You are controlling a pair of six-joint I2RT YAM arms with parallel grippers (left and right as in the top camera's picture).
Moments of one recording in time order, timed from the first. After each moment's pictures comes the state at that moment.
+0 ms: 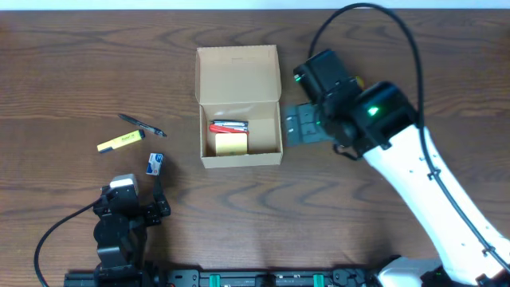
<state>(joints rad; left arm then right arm) 0.09 0.01 0.15 -0.58 -0.04 -0.06 0.54 1.54 1.67 -1.33 0.22 0.39</state>
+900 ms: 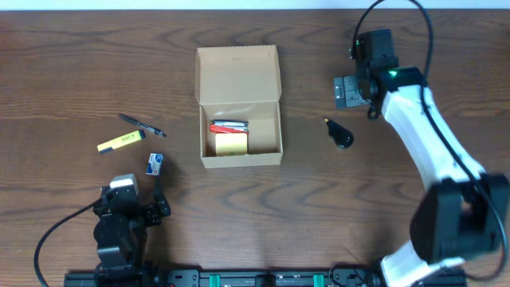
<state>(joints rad) 0.09 0.01 0.15 -0.58 -0.04 -0.06 0.14 1.80 1.39 -0.71 0.26 0.01</state>
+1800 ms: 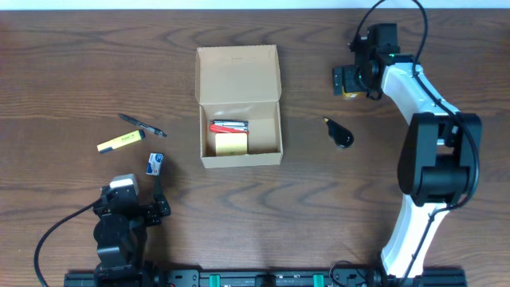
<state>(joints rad) 0.09 0.01 0.15 -0.58 -0.04 -0.06 0.01 2.15 1.58 -0.55 -0.06 -0.05</state>
